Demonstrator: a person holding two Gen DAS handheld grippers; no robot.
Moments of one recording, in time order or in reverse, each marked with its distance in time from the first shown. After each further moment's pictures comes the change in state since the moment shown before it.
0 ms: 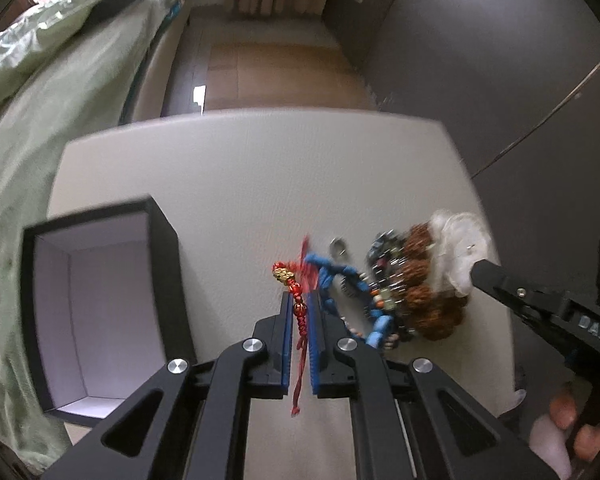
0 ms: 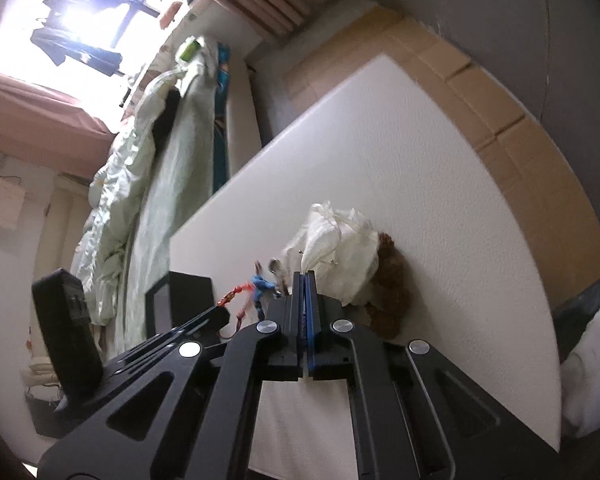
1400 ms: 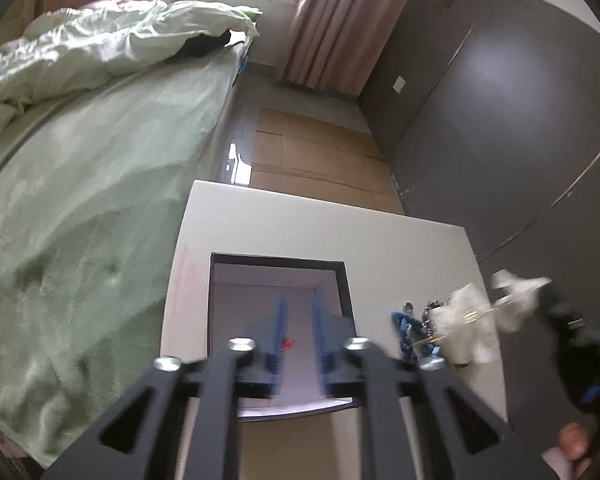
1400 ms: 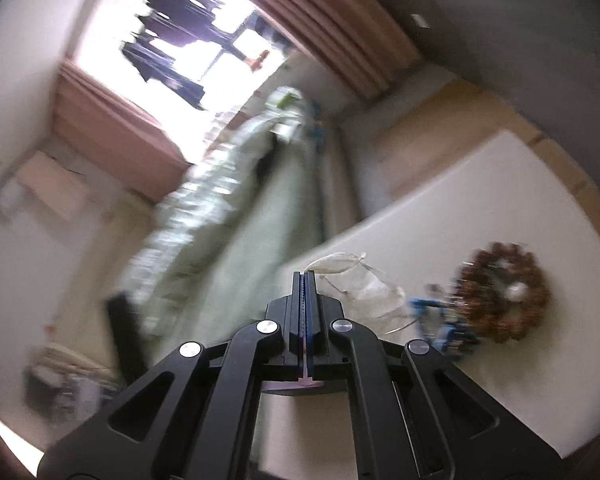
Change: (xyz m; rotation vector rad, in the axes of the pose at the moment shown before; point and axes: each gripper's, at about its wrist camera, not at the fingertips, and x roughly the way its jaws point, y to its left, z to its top) left arm -0.087 0.110 -0.016 -0.170 -0.263 -0.016; right arm -0.023 0.111 -0.045 -0.149 -0.222 0.120
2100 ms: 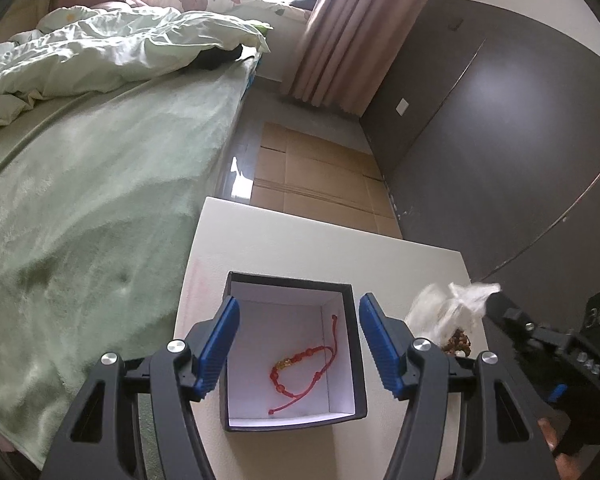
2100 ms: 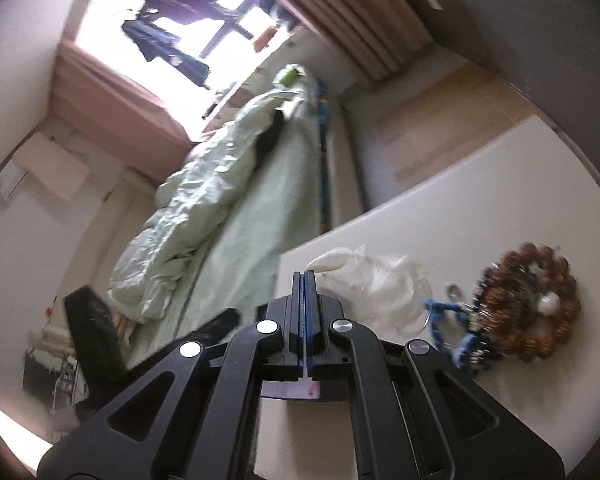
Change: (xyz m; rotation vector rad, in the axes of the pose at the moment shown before) left arm -0.014 0.014 0.004 -0.040 -0.064 -0.011; right arm 0.029 0.012 0.003 -0.037 0.052 0.113
